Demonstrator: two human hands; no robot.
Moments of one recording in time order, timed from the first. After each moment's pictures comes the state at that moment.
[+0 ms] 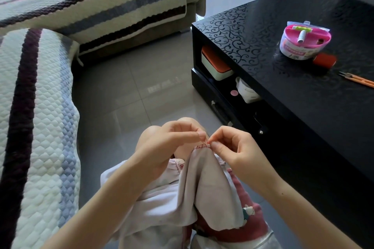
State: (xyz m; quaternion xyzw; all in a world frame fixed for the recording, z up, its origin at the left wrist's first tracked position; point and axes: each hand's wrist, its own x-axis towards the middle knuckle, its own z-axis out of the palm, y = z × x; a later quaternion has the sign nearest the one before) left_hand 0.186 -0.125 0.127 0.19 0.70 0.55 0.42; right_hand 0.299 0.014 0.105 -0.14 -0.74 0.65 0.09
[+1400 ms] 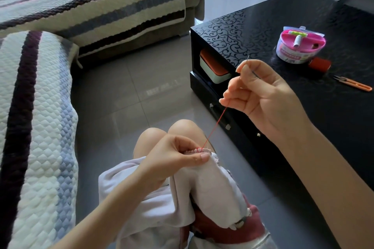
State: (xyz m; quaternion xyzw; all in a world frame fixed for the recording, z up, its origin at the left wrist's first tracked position) left_hand 0.209 -0.125 0.126 0.21 0.73 0.54 0.36; right_hand 0.262 0.059 0.176 -0.08 -0.49 0.85 0.17
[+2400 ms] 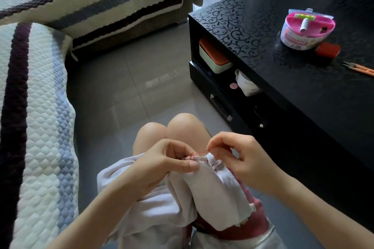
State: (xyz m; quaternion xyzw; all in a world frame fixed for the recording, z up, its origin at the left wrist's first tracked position) left_hand 0.197 -0.144 0.114 0.17 0.61 0.56 0.54; right_hand 0.304 0.029 0.084 -0.01 -0.82 0.56 0.10
